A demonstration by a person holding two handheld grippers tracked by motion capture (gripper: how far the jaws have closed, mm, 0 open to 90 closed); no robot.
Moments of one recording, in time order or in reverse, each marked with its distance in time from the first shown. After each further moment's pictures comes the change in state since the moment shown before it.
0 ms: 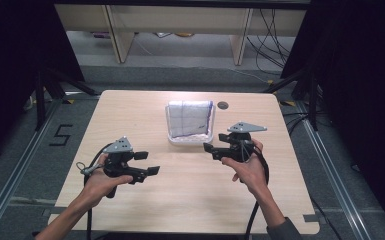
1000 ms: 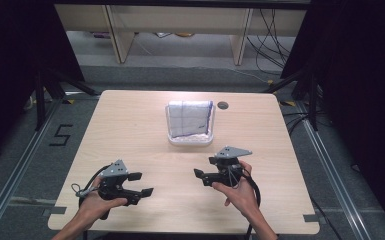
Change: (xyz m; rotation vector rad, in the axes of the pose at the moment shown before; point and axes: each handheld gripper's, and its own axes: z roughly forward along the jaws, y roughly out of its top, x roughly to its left) left arm -0.009 -0.059 -0.007 0.066 0.016 -0.019; right arm 0.033 -0.055 0.012 0.100 0.038 -0.047
